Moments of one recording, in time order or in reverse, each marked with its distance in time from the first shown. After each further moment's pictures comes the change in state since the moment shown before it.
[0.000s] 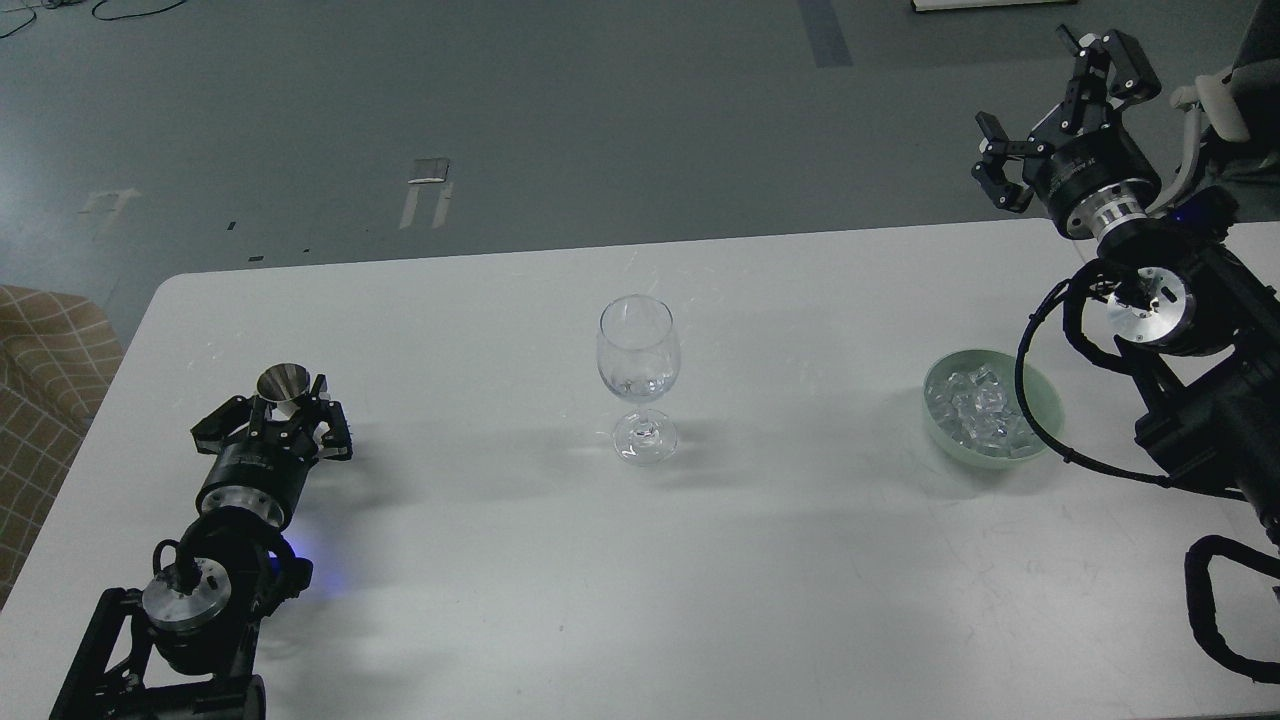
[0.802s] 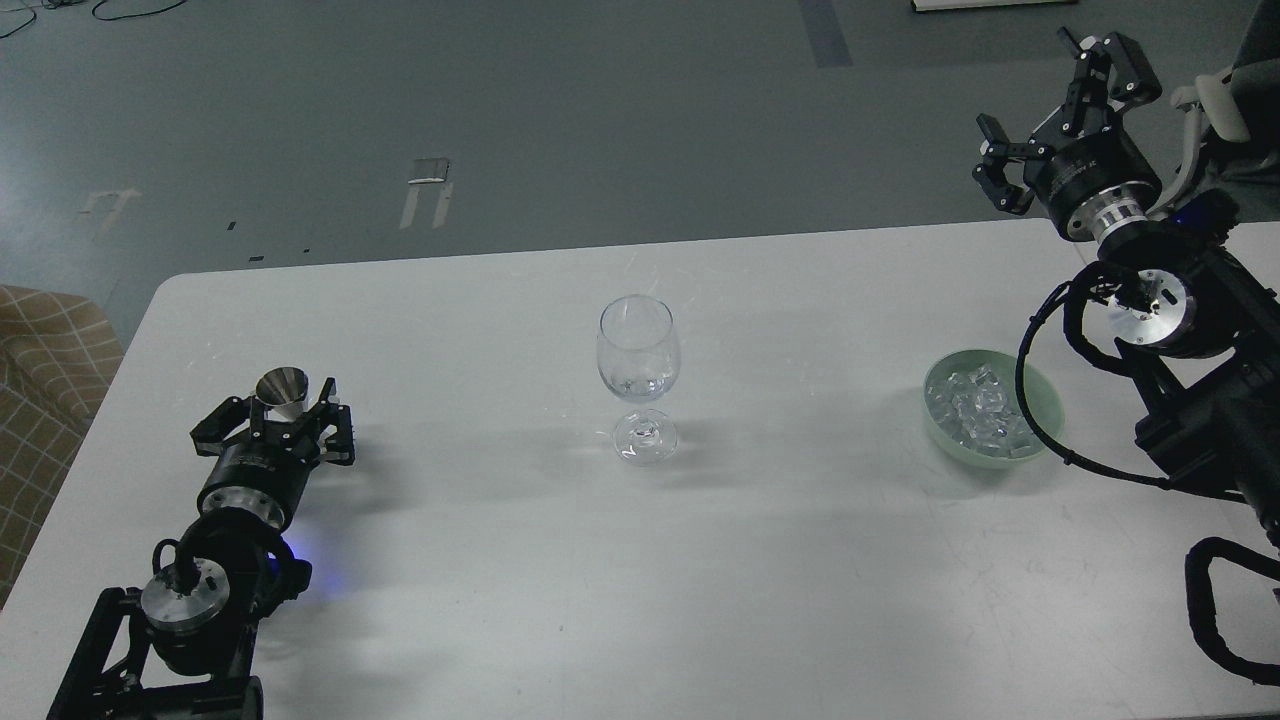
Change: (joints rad) left arm 0.001 0.008 0.007 0.001 0.003 0.000 0.014; right arm -0.005 0.000 0.003 0.001 0.000 0.000 0.001
